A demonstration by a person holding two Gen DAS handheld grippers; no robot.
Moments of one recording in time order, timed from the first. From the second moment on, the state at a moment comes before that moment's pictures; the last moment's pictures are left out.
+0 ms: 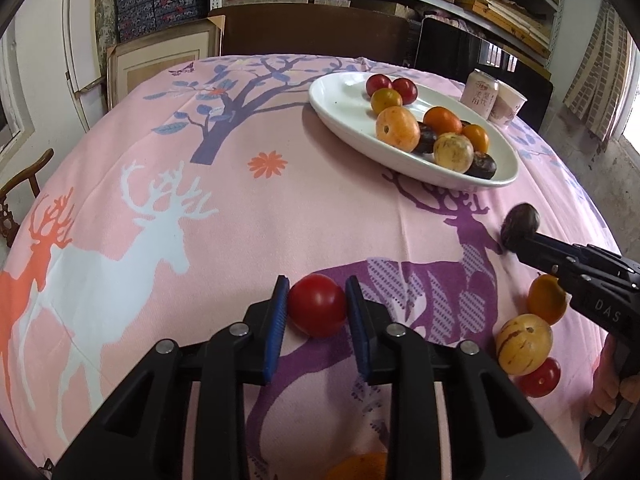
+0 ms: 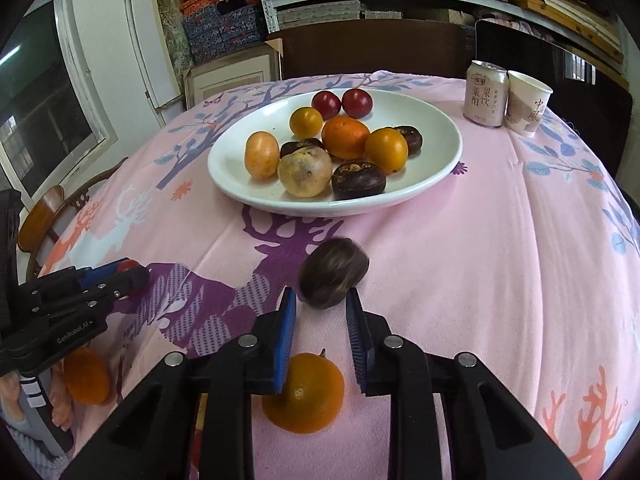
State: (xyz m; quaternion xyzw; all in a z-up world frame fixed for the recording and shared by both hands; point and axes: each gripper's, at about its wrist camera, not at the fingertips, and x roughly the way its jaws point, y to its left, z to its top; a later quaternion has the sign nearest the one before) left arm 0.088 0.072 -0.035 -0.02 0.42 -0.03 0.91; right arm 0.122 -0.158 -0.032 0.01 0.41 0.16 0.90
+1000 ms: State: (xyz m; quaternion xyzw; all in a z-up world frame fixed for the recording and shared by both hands) left arm 0.089 0.067 -0.038 0.00 0.42 -0.02 0.91; right arm 0.162 -0.179 -0.043 0.08 0.41 0.15 0.90
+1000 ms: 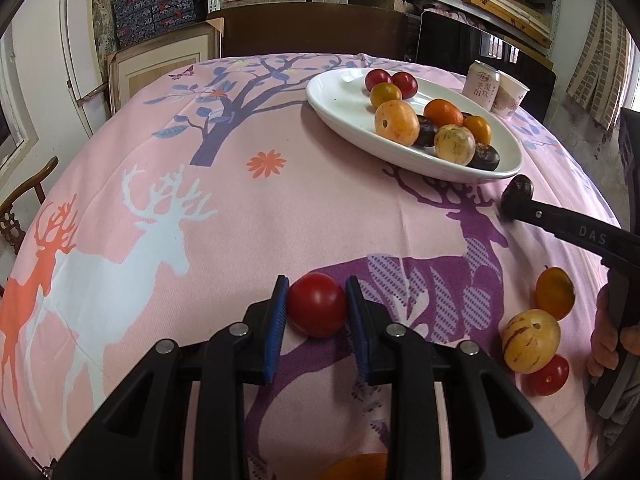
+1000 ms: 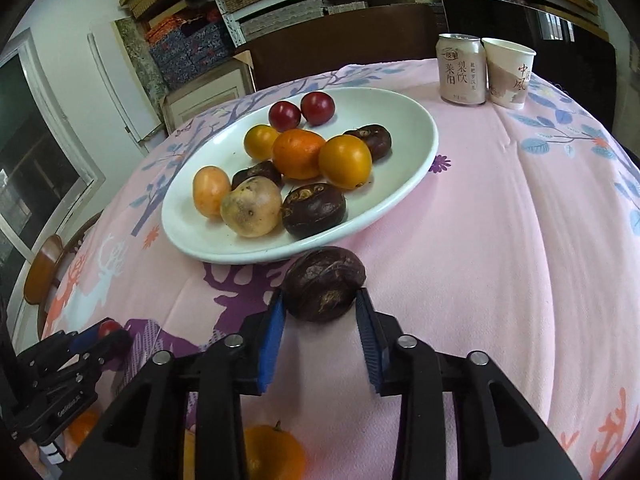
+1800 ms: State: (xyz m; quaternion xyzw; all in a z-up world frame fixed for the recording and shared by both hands) left arm 0.087 0.068 -0.038 -0.02 0.42 -0.03 0.90; right arm 0.149 -0.176 -0.034 0.05 0.38 0.15 0.91
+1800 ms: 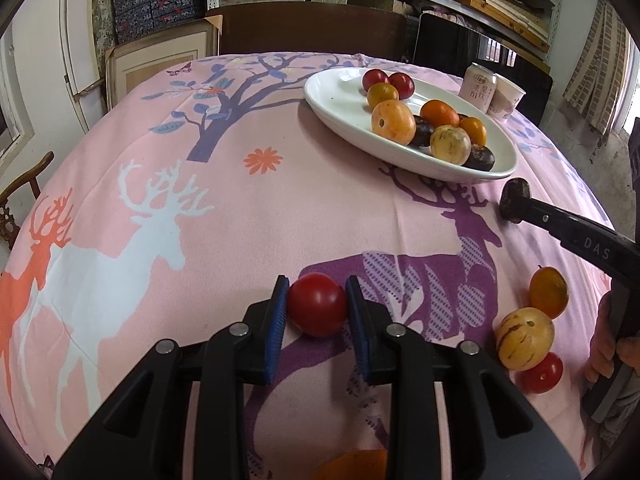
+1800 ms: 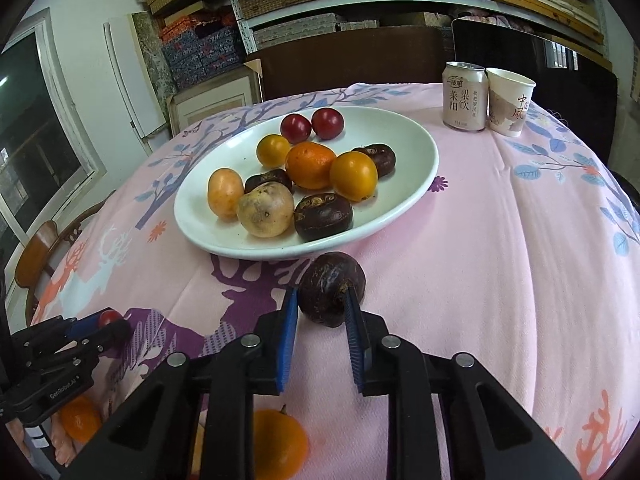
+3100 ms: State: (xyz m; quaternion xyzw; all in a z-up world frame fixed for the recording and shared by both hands) left arm 0.088 0.068 -0.025 -0.03 0.41 -0.04 0.91; right arm 0.141 -0.086 -0.038 -0.05 0.40 0.24 0.88
